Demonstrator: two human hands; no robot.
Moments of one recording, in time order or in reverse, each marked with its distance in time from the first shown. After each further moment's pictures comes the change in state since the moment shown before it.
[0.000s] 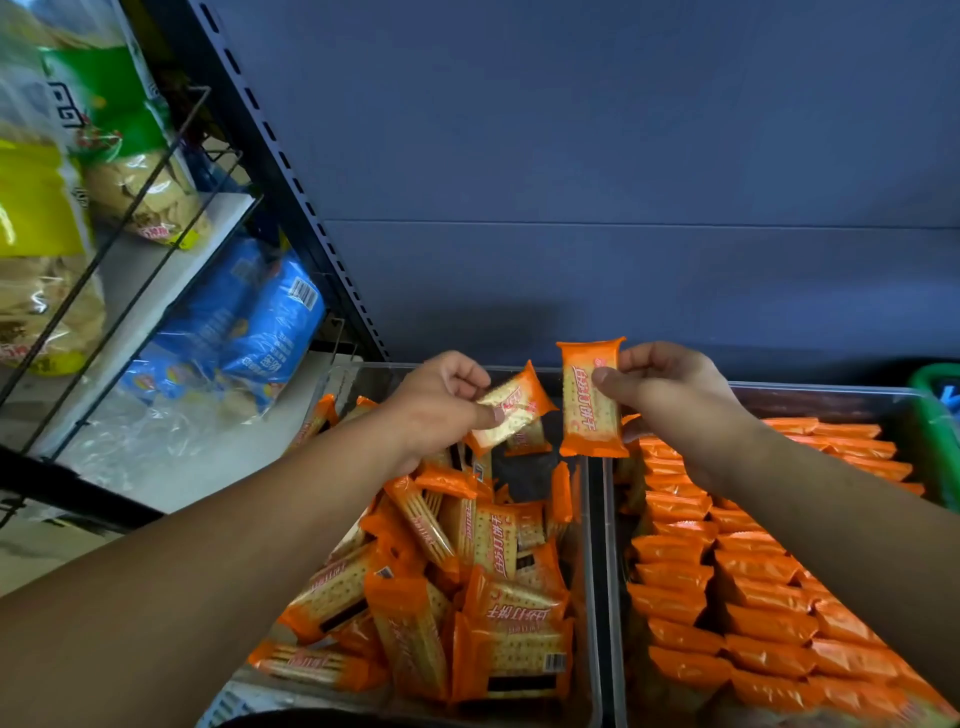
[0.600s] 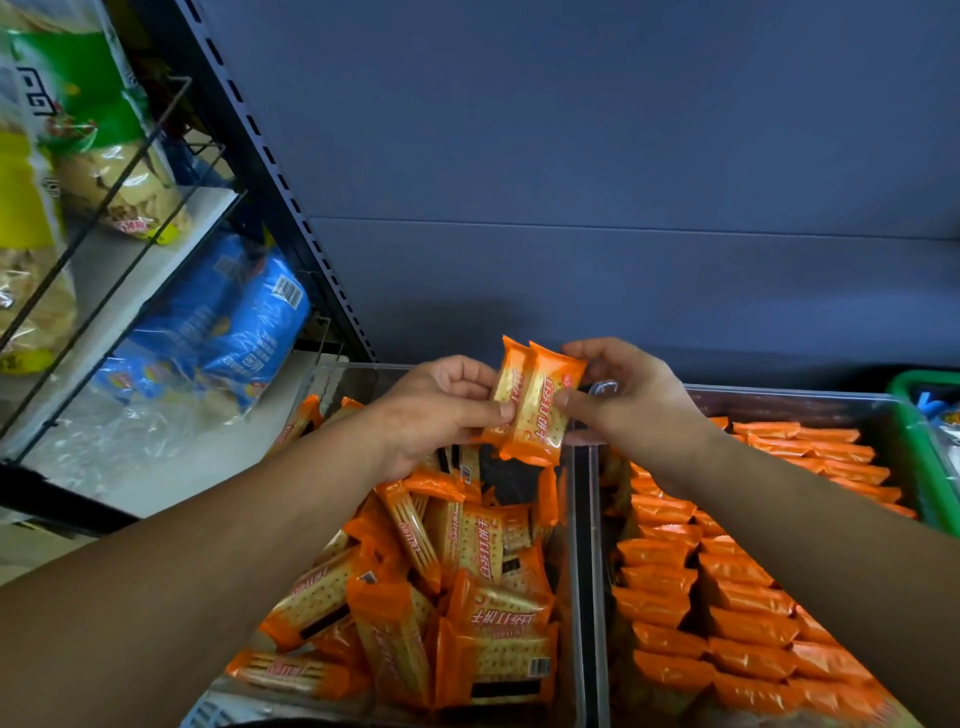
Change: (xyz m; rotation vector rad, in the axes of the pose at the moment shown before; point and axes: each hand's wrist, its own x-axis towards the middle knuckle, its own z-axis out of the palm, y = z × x) left_hand -0.005 0.006 0.004 -0.346 -0.211 -0.001; right_hand -0.005 -0.001 0.016 0.047 -0.143 -0.088
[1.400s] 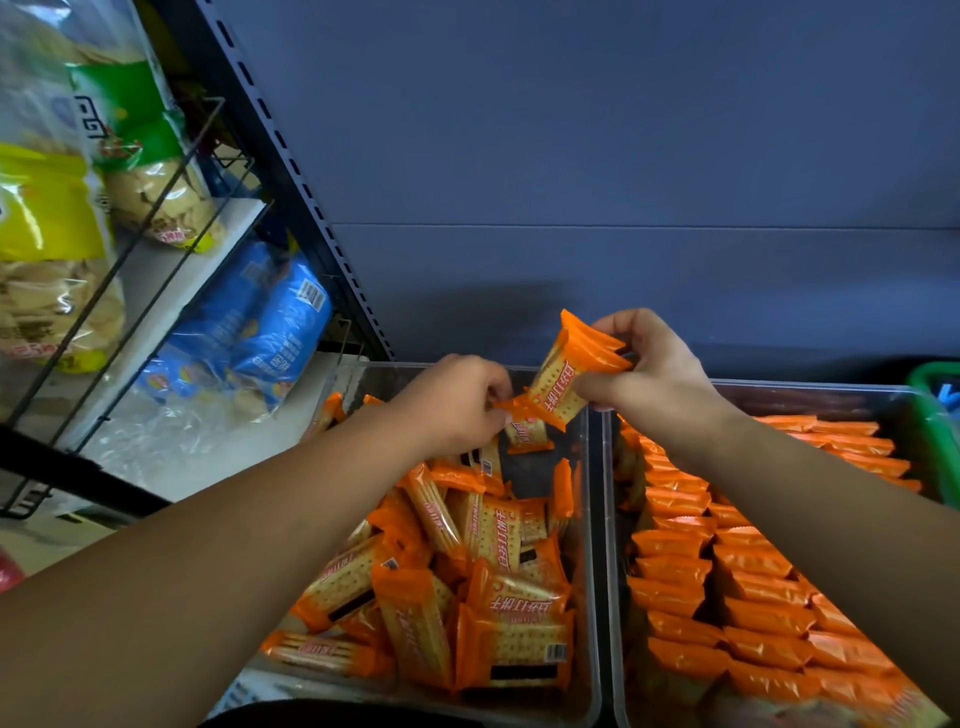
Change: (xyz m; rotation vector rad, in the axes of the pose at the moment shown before) left_hand 0.003 0.010 -0.002 1.148 0.092 0.258; right_hand 0.002 -0.013 -0.003 -0.100 0.075 -0.084
